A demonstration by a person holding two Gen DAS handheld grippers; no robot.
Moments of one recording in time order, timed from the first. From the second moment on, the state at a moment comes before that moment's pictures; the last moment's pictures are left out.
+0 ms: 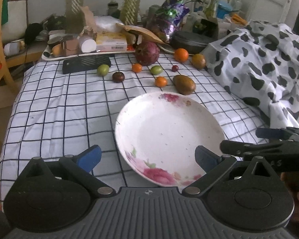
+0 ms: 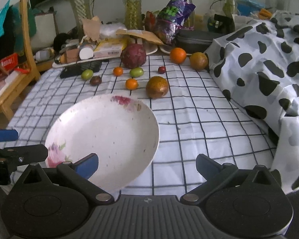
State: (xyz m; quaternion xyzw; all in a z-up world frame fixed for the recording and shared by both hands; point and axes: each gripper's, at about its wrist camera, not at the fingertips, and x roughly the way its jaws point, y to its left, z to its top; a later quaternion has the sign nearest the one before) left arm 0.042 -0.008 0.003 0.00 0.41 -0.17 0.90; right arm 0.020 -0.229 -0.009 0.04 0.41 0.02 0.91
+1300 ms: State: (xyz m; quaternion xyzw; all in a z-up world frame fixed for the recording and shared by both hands) left arm 0.167 -0.009 -0.015 0.08 0.39 -0.20 0.89; right arm 0.135 -0.246 -0.028 0.02 0.40 0.09 0.91
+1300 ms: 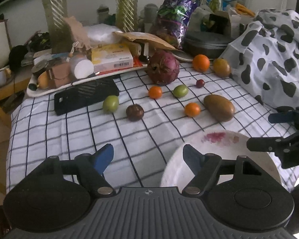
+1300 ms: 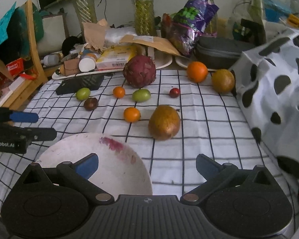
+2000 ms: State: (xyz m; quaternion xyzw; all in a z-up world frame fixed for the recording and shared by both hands) left arm 0.263 -0.024 -0.050 0.08 0.43 -0.22 0.87; right arm 0.213 -0.257 -0.037 -0.01 0.40 0.07 0.91
